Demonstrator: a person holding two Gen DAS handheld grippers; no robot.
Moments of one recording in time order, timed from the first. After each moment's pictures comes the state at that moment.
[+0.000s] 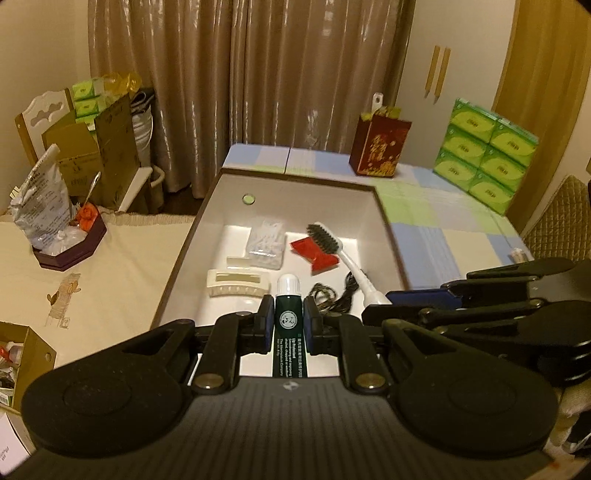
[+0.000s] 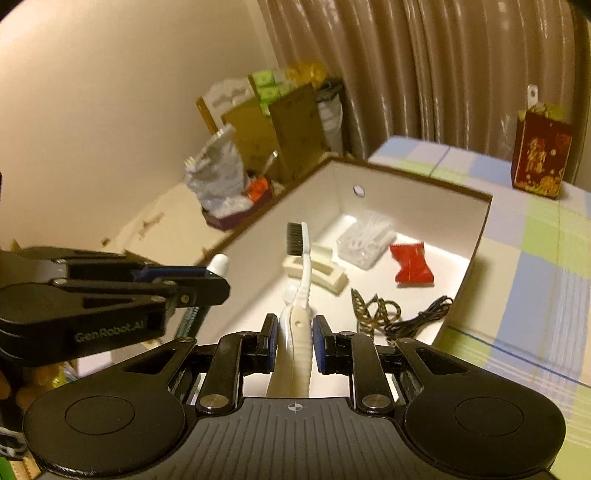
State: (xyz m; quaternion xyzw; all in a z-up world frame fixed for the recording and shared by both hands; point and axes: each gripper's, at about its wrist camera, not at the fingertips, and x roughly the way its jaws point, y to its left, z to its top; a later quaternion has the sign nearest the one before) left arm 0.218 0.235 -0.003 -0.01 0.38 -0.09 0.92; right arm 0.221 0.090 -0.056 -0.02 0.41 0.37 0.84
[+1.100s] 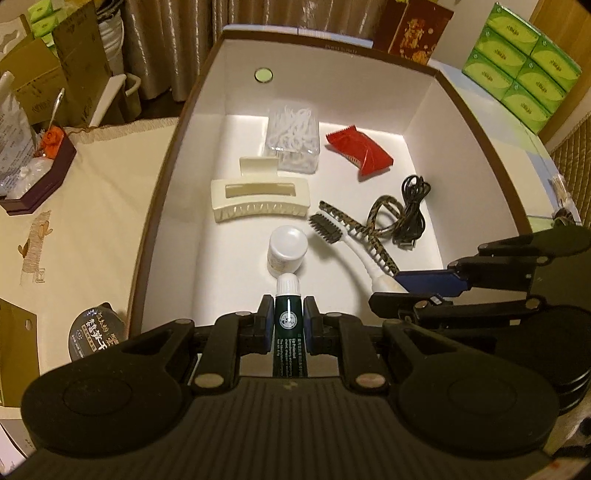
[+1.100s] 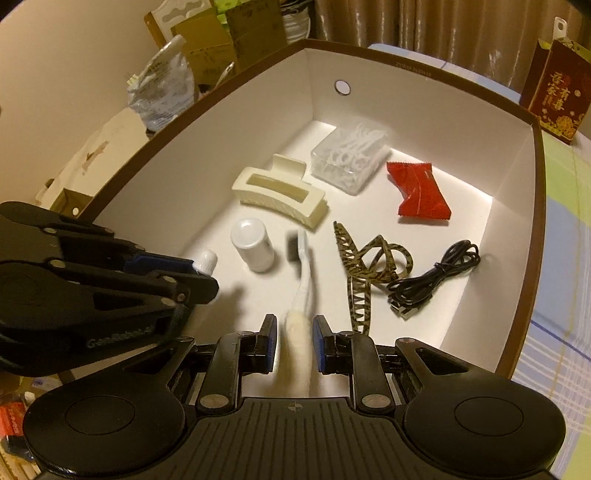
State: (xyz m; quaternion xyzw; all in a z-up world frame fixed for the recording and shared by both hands) left arm 0.304 0.266 -0.104 0.01 0.53 -0.12 0.84; right arm 0.271 0.150 -0.139 -0.09 0.52 0.30 0.80
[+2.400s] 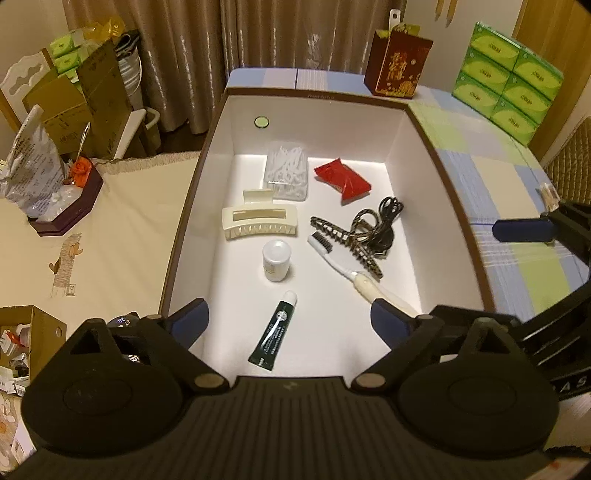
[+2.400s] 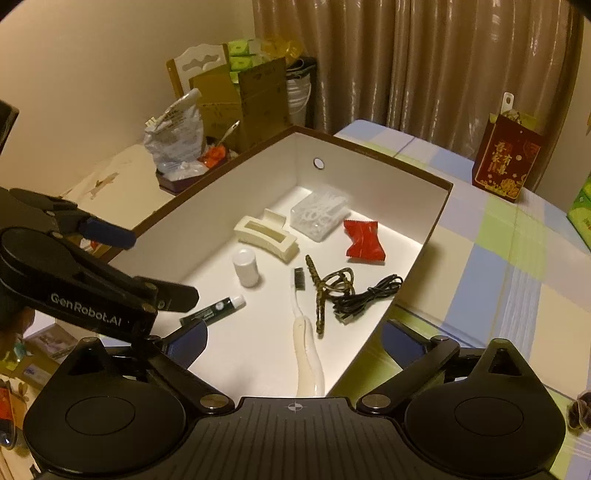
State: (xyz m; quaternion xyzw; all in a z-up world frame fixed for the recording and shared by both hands) left arm 0.246 0.247 -0.039 0.03 0.48 -0.09 0.87; right arm 0.203 0.087 -0.063 -0.11 0.41 0.30 0.85
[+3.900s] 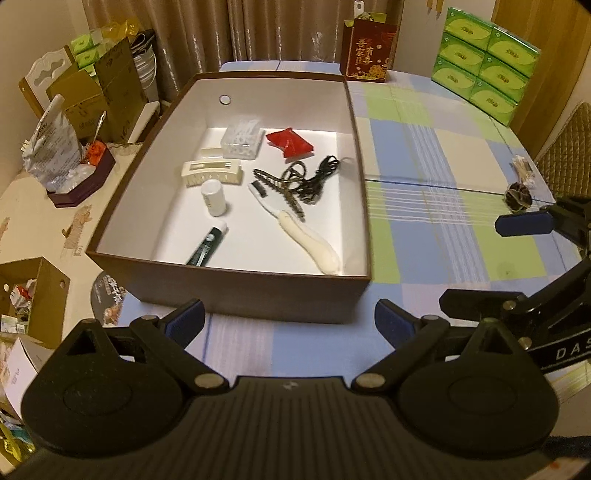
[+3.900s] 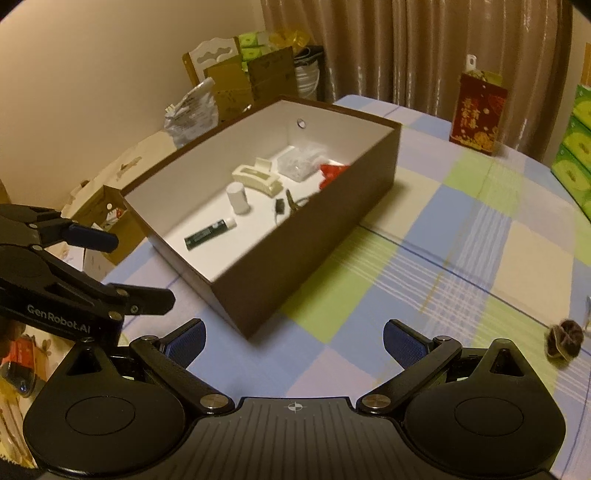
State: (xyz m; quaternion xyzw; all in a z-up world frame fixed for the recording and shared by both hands) left arm 0.140 0.150 -0.030 0.03 0.48 -0.05 0.87; right arm 0.147 -0.044 -0.061 -0.09 0.44 0.34 0.83
